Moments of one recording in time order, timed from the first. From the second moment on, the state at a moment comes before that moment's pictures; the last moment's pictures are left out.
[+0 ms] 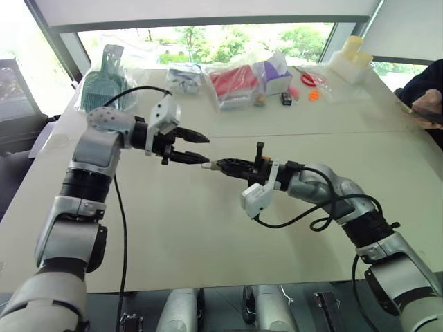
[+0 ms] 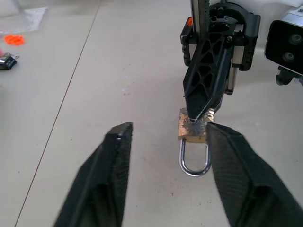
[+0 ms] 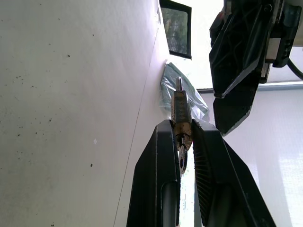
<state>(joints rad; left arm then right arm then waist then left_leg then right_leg) -0.93 0.59 -0.13 0.40 -0.26 0.25 -1.50 -0.66 -0.61 0.38 0.18 -0.61 -0.77 0.37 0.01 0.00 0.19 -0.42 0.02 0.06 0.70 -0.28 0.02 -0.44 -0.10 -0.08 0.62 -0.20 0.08</state>
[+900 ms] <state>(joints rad) -0.84 0.54 -0.16 0.47 -0.20 0.14 -1.39 -0.67 -0.61 0.38 0.20 -0.61 -0.75 0.39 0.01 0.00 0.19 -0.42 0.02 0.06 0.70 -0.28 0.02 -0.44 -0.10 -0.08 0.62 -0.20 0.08</state>
